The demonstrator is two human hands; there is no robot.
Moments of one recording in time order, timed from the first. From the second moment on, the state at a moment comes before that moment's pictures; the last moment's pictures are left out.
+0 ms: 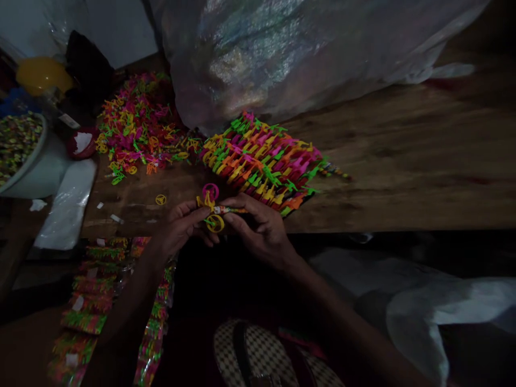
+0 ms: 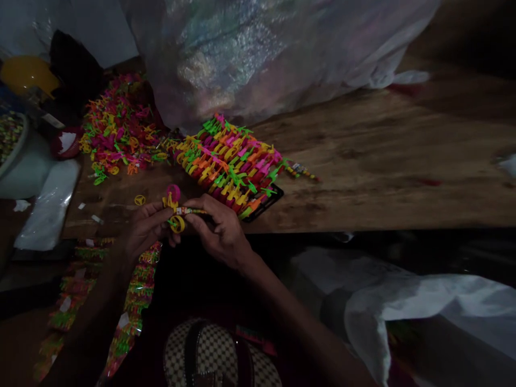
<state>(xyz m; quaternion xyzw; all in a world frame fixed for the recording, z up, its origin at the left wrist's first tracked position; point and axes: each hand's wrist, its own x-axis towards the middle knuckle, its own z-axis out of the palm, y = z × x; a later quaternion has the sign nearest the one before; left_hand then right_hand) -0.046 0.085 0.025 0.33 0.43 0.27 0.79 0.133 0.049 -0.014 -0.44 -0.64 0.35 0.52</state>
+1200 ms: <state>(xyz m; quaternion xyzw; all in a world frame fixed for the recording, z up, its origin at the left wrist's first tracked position) -0.031 0.076 0.023 0.32 0.40 0.17 0.84 0.173 0.033 0.004 -0.41 -0.77 0.33 0.36</state>
